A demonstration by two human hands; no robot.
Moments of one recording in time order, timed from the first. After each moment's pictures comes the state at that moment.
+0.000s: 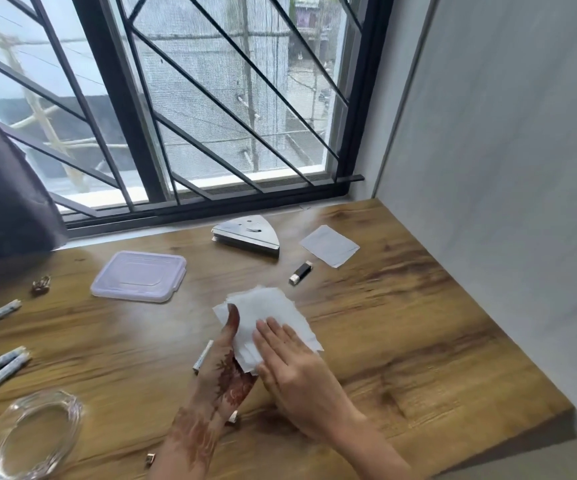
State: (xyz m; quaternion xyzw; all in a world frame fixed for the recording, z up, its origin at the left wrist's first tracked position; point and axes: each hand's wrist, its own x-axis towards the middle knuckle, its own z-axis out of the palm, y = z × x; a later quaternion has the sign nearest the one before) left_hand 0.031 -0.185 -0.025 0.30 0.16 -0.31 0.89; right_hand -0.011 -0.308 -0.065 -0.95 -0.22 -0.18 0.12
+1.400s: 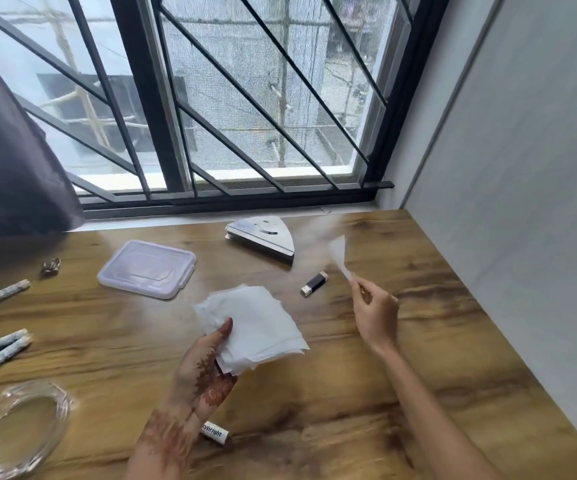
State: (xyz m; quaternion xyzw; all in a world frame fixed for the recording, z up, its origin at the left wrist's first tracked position) left_hand 0.057 -0.175 -0.030 0.35 0.17 -0.21 0.90; right_hand 0.102 -0.419 -0.074 -0.87 0.10 -0.29 0.39
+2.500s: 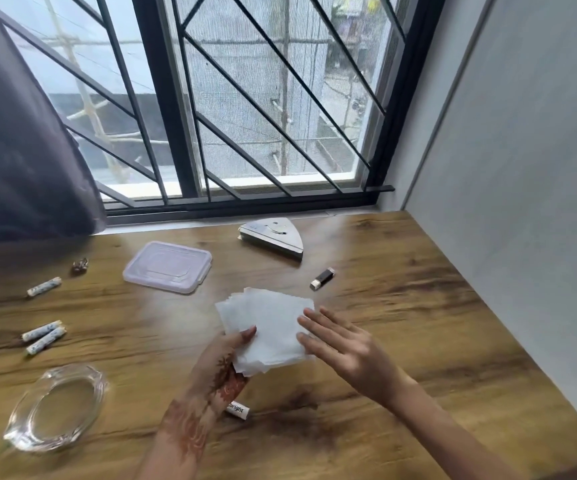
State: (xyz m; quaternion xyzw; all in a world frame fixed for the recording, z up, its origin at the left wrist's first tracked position) left_hand 0.031 -0.165 -0.022 0.37 0.14 -0.24 0.88; right_hand 0.031 -0.377 -0.061 -0.83 -0.42 -0.35 0.09
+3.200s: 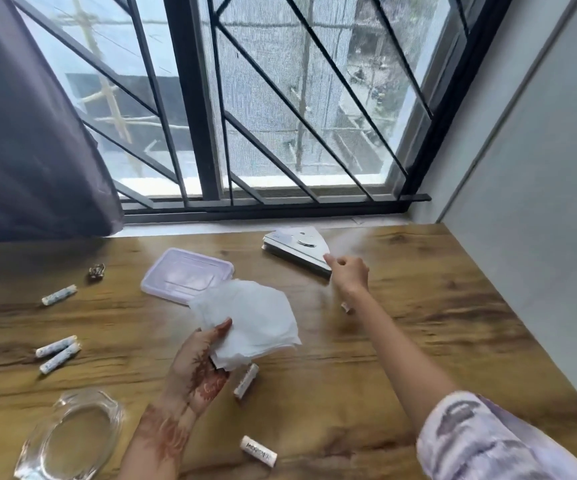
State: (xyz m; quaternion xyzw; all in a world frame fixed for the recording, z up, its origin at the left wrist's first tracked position) left_hand 0.088 -0.107 -0.019 0.36 0.17 -0.18 0.90; right_hand 0.214 -0.333 -0.048 -0.85 0.24 -0.04 0.47
